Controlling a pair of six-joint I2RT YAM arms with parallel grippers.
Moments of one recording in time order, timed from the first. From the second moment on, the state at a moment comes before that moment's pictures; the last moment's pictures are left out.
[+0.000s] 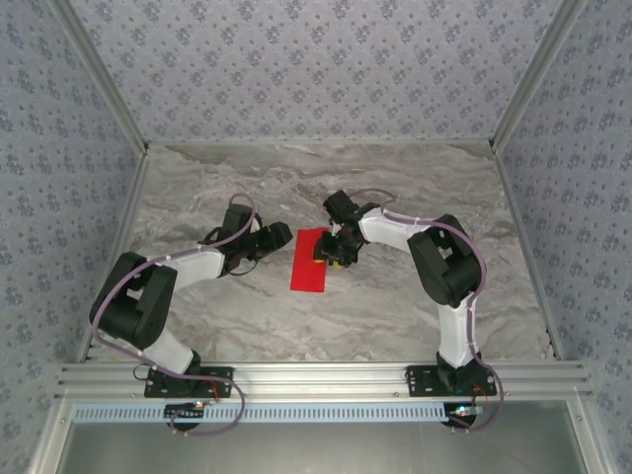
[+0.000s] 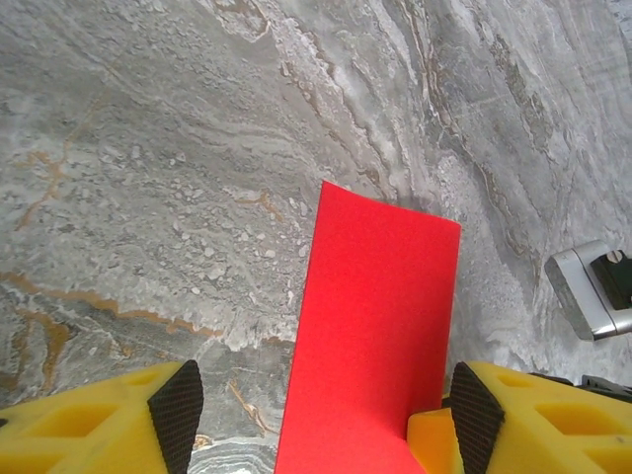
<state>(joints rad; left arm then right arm) -0.43 1.59 0.73 0.14 0.29 -0.85 0.62 2.01 1.31 -0.58 -0.33 0.72</state>
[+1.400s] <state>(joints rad) -0.48 1.76 0.79 0.24 0.53 -0.86 0.62 2.04 1.34 -0.62 -0.32 0.72</state>
